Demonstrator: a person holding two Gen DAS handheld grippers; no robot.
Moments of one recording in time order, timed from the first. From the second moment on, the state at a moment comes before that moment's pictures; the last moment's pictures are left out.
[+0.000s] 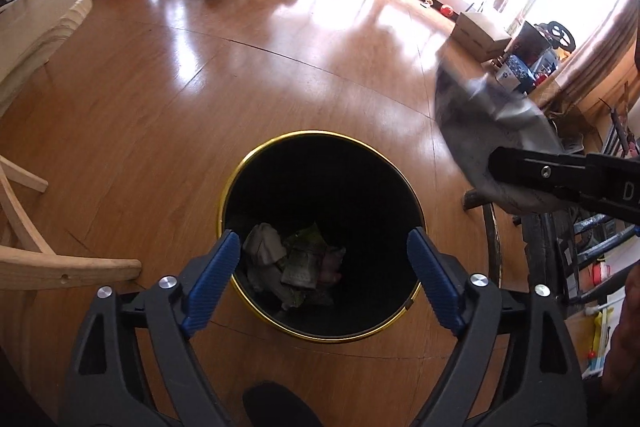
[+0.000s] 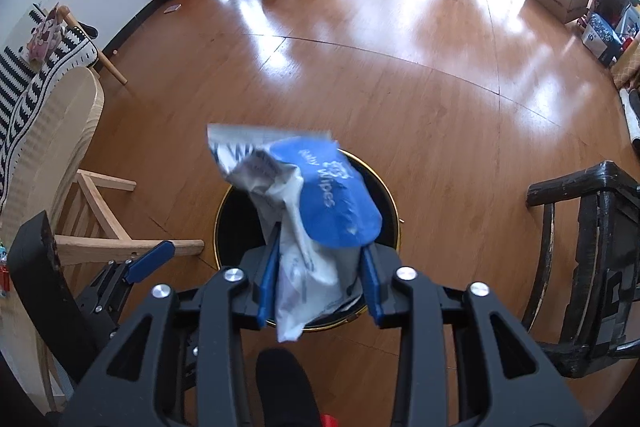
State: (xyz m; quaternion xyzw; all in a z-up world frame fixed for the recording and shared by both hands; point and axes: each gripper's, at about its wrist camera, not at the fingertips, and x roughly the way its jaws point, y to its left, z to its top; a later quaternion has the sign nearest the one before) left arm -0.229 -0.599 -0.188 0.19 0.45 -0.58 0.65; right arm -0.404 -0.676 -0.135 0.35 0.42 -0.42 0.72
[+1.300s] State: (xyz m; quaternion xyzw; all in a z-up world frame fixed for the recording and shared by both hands) left arm 0.137 -0.112 -0.061 0.01 0.42 -0.14 0.90; right arm 0.017 -0.319 -0.046 0.15 0.41 -0.06 0.90
